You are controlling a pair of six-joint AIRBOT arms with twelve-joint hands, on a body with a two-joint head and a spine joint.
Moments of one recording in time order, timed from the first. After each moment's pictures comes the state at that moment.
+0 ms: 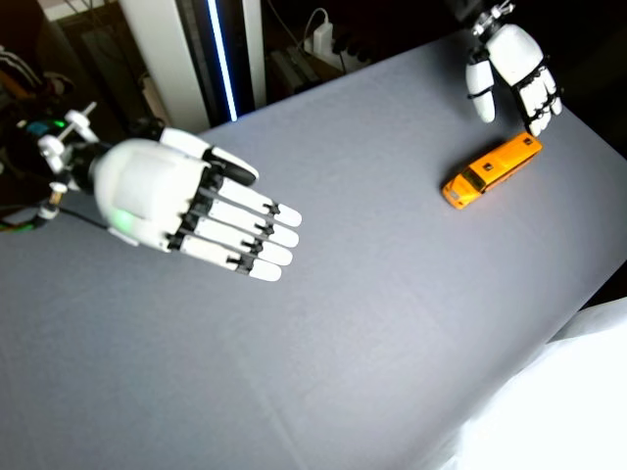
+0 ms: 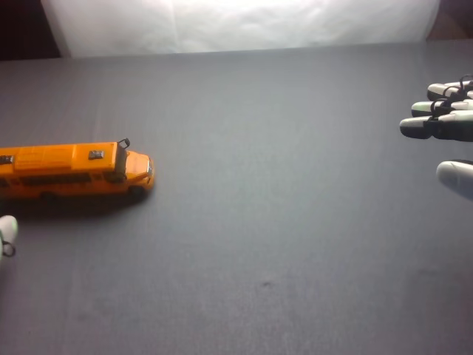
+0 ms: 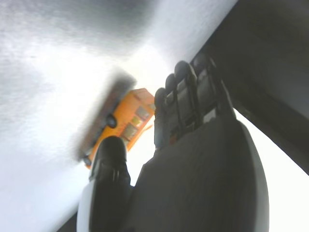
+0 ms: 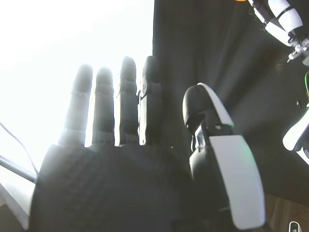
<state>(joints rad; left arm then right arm) 1.26 -0.78 0.94 -1.07 -1.16 1.44 -1.22 -0.93 1.10 0.13 1.22 -0.55</state>
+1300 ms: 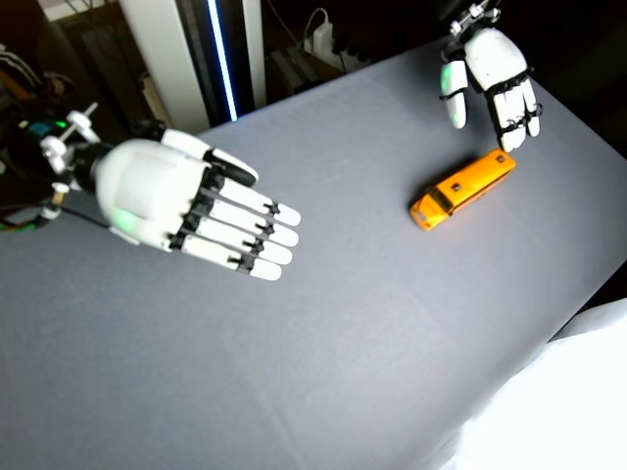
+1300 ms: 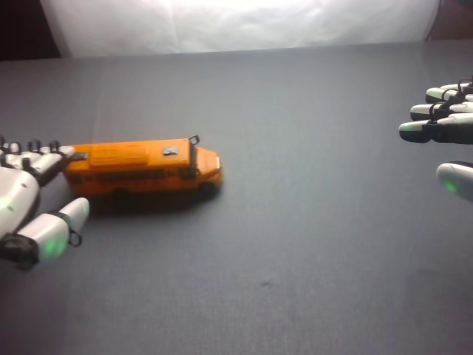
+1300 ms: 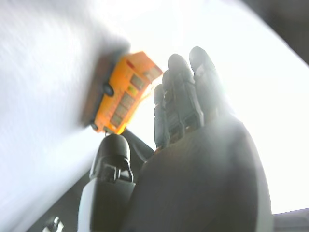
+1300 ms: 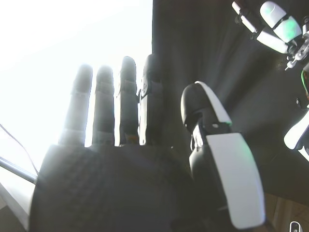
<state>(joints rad) 1.17 -0.80 0.89 -0.75 -1.16 1.41 -1.22 -0.93 1.10 0.14 1.22 -0.55</state>
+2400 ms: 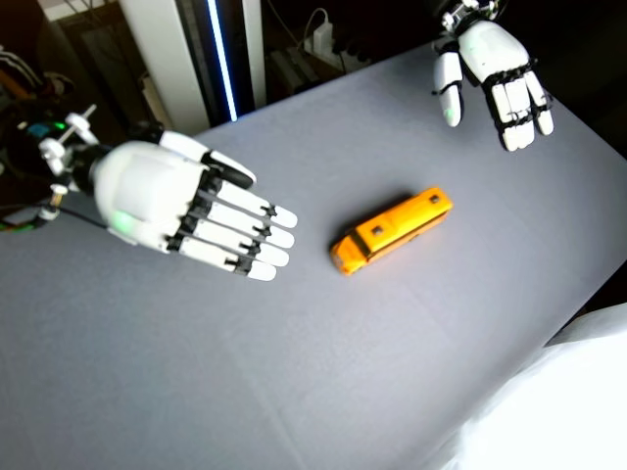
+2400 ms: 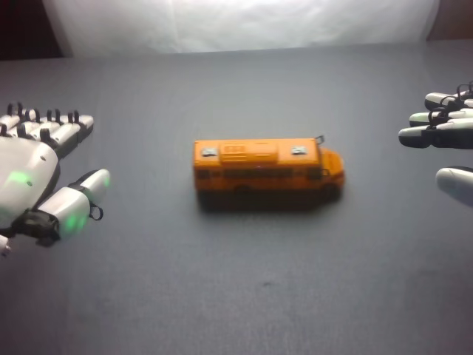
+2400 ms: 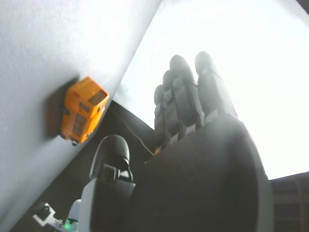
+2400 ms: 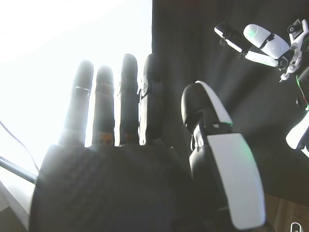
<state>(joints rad) 1.09 -0.82 0.90 -0.72 -1.20 1.45 -1.23 -0.94 1.10 0.14 1.22 -0.54</state>
